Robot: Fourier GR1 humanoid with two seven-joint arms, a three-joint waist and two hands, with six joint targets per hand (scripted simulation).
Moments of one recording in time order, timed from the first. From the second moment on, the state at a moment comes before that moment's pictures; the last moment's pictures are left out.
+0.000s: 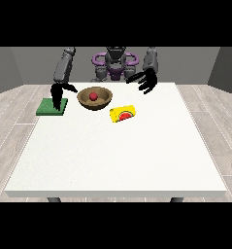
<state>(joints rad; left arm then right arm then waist) -0.61 0.01 0.03 -1.16 -0.48 0.27 -0.16 -0.53 -0.29 -0.32 -0.70 -0.23 0.26 -0.37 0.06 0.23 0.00</state>
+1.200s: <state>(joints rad) -0.61 0.02 0.03 -1.17 -0.31 0.14 -0.20 -0.41 -0.21 -0.28 -0.67 -0.21 0.24 -0.52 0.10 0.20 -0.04</state>
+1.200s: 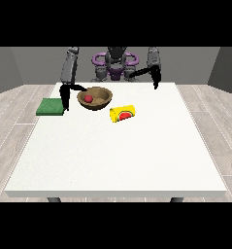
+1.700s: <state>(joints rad) -0.57 0.04 0.04 -1.15 -0.29 0.11 -0.20 -0.47 -0.11 -0.27 -0.67 -0.24 0.13 -0.36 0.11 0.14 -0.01</state>
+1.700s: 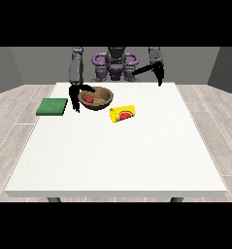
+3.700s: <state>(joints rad) -0.49 0.12 0.15 -1.08 -0.22 0.15 -0.35 -0.58 -0.45 -0.33 -0.68 -0.26 0.16 0.07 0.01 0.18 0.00</state>
